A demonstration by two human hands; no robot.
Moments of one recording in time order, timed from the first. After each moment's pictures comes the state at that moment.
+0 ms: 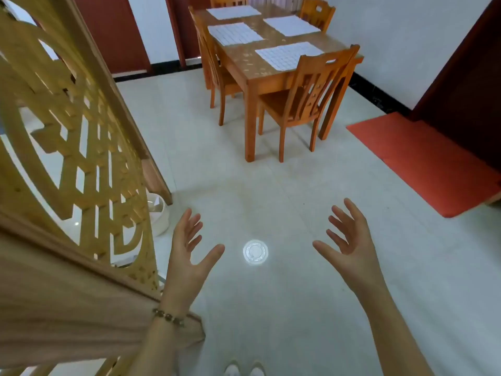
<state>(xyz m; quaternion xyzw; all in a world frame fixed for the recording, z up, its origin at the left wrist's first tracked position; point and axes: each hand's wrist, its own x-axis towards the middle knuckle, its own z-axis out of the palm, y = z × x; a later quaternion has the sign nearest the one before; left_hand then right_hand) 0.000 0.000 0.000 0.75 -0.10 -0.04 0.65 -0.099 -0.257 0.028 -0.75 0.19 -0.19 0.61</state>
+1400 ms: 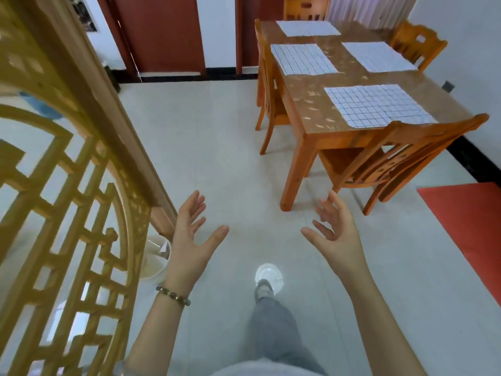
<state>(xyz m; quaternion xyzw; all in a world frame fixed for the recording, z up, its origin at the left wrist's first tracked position) 0.455 -0.116 0.002 0.75 -0.03 0.06 0.65 0.429 -0.368 0.016 -0.76 0.09 -0.09 0.64</state>
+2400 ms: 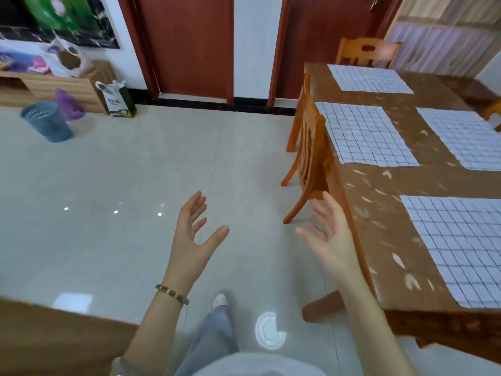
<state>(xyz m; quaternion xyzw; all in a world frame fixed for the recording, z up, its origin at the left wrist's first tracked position) 1.055 -0.104 -0.003 0.73 0.03 0.11 0.67 1.071 -0.347 0.010 -0.75 0.03 -0.04 0.66</state>
